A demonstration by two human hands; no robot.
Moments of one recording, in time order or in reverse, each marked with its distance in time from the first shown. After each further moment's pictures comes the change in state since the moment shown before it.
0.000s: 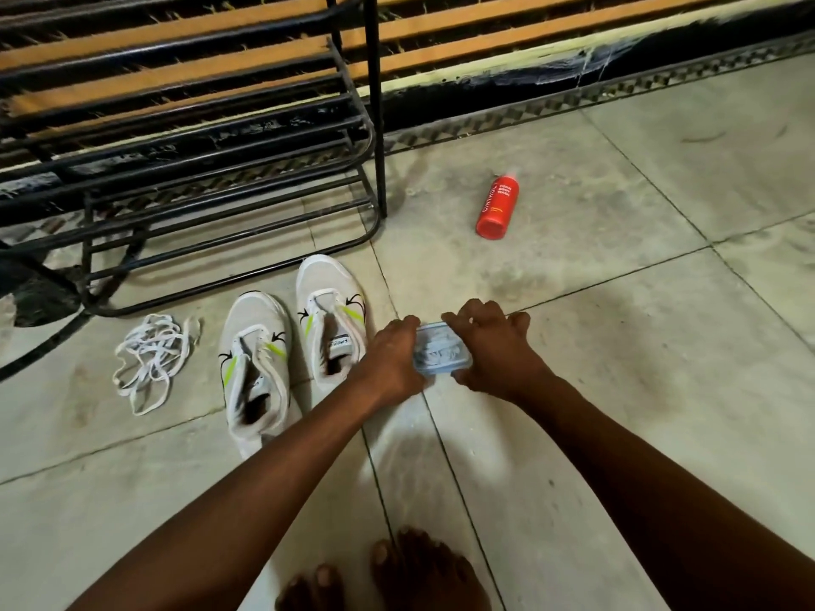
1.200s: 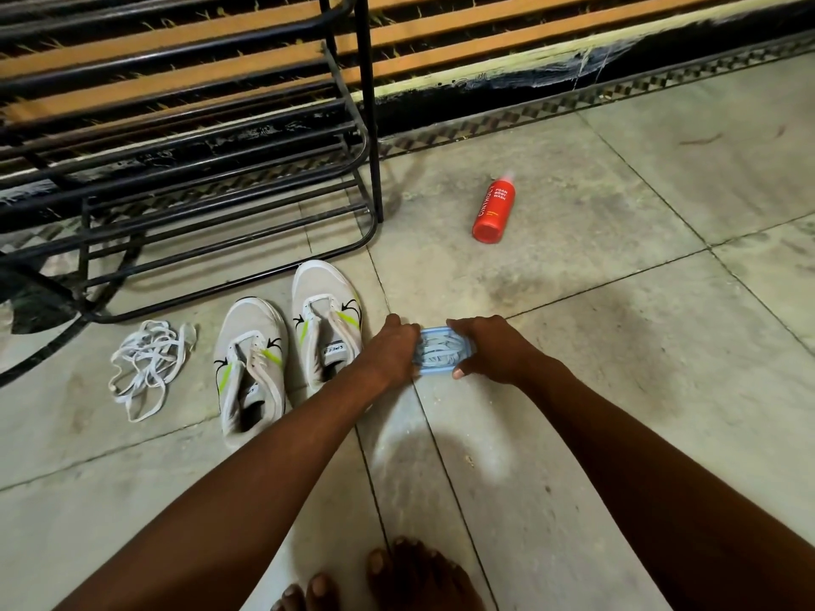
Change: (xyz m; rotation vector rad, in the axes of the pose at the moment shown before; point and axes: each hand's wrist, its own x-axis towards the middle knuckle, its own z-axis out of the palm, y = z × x) left_hand 0.034 0.001 0.003 0.191 -0.141 -0.004; right_hand 0.022 0.019 -0.004 0.440 -0.261 0.099
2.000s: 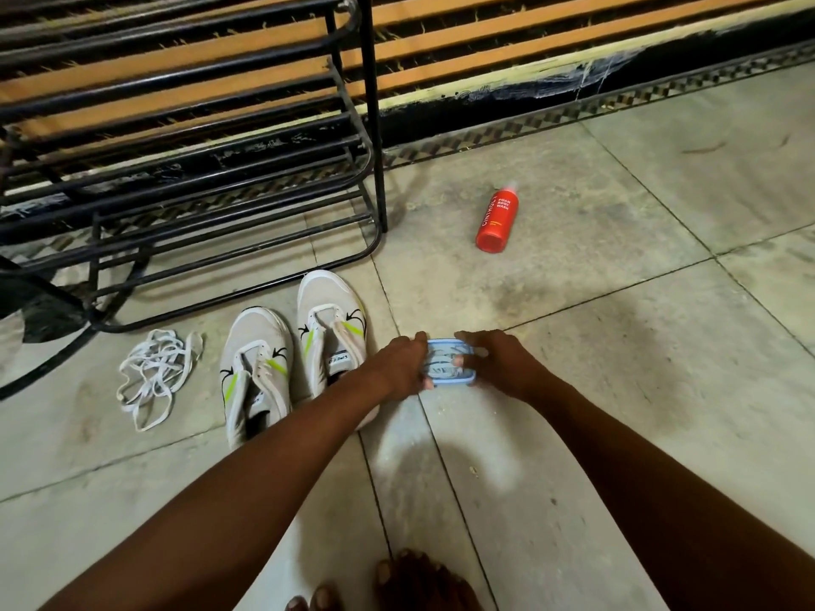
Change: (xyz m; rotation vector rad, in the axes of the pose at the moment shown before) left_hand 0.002 -0.001 -0.002 -0.023 -0.140 0.010; right_hand -0.007 0.016 0.013 0.452 0.054 0.080
